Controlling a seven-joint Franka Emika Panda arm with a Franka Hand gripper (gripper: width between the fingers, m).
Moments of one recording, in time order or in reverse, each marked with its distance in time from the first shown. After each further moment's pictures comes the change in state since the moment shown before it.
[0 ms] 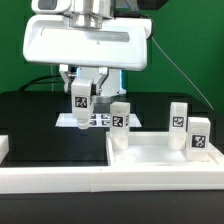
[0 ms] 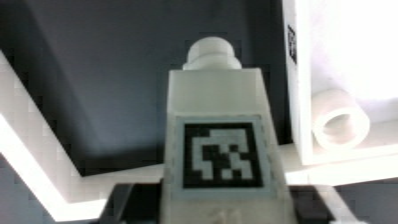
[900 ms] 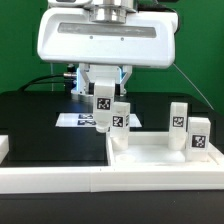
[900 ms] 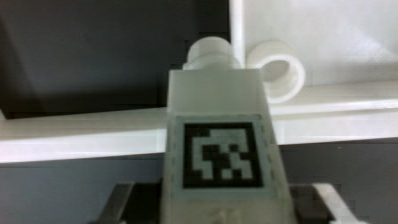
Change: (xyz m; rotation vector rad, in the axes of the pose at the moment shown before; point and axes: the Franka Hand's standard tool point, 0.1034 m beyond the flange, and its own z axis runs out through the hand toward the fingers) arm 0.039 -0.041 0.000 0.028 -0.012 -0.122
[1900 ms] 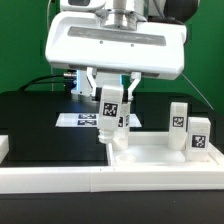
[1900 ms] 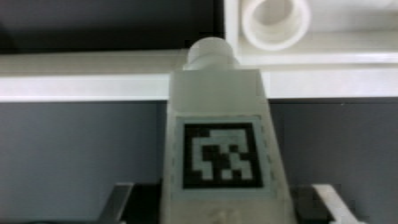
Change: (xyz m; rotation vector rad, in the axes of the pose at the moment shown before) arm 0.016 -0.011 0.009 -0.049 0.212 -0.044
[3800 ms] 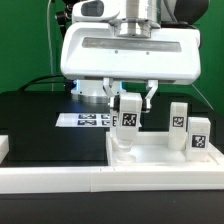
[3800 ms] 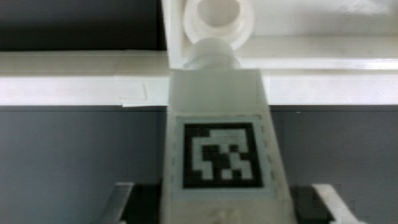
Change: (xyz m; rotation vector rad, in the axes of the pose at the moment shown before) arm 0.005 -0.024 0.012 0.067 -0.048 -0.029
